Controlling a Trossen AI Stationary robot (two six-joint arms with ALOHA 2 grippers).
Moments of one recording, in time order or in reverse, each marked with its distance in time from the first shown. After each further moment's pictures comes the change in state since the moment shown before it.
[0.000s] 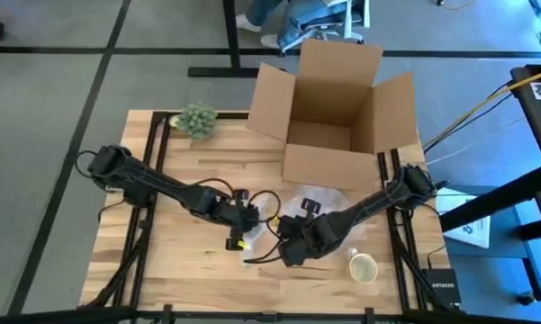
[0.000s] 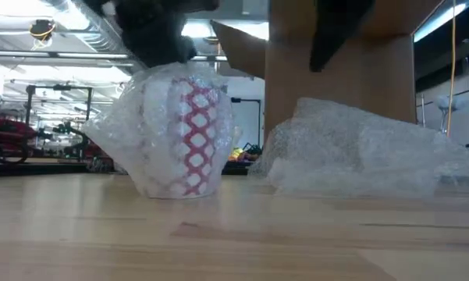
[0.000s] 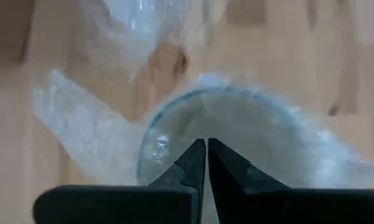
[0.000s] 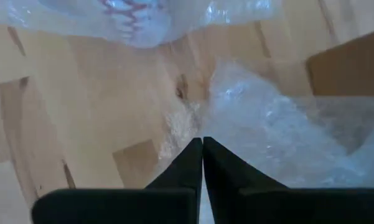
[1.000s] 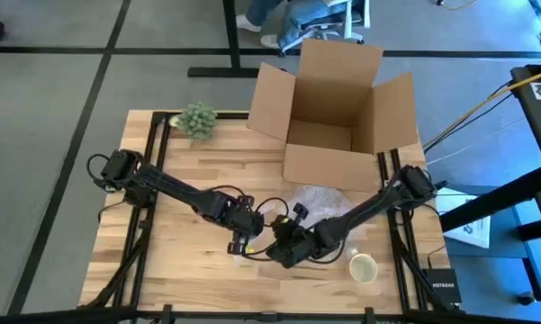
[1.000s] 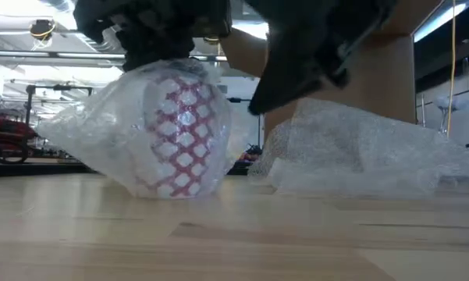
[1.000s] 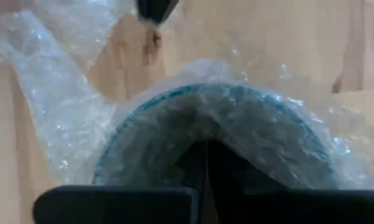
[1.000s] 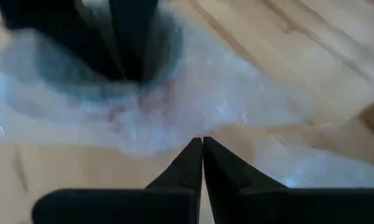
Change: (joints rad) left arm -0.016 0.087 0.042 0.014 0.068 0.035; right arm -0.014 0.003 -0.364 0.812 0.289 0.001
